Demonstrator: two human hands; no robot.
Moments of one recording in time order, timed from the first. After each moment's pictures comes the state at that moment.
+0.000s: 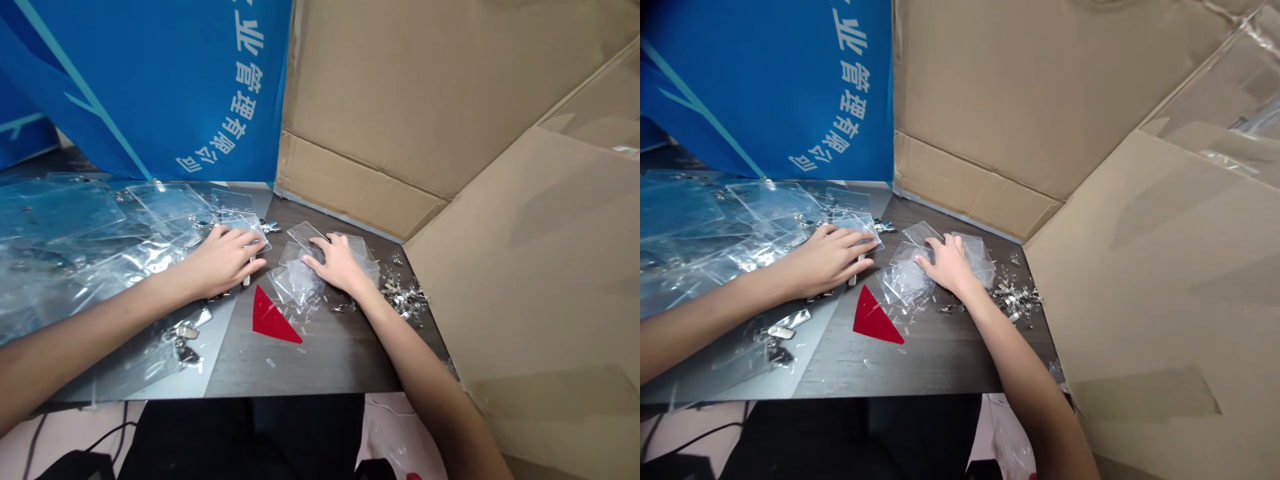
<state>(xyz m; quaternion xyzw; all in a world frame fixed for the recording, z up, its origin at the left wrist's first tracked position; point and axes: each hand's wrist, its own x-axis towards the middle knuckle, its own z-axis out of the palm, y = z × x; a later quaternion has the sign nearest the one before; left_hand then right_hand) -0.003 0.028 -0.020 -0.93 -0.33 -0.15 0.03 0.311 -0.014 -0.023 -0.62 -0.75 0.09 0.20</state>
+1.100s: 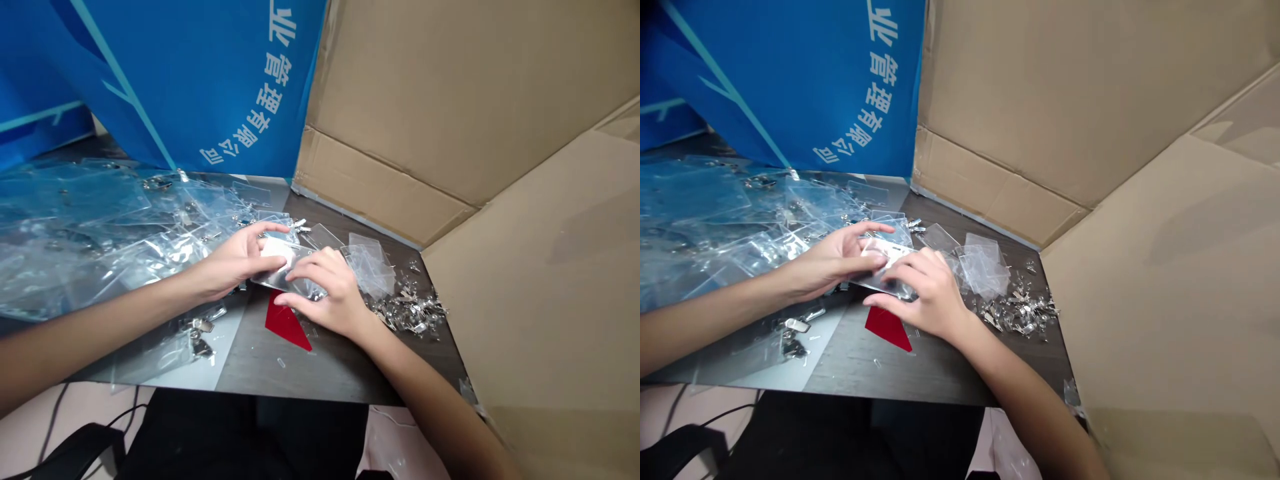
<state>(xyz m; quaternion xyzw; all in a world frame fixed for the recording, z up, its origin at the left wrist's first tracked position) 0.023 -0.020 0.014 -0.56 -0.35 -0.38 -0.65 0.253 -0.075 0.007 -0.32 -0.83 0.07 0.44</state>
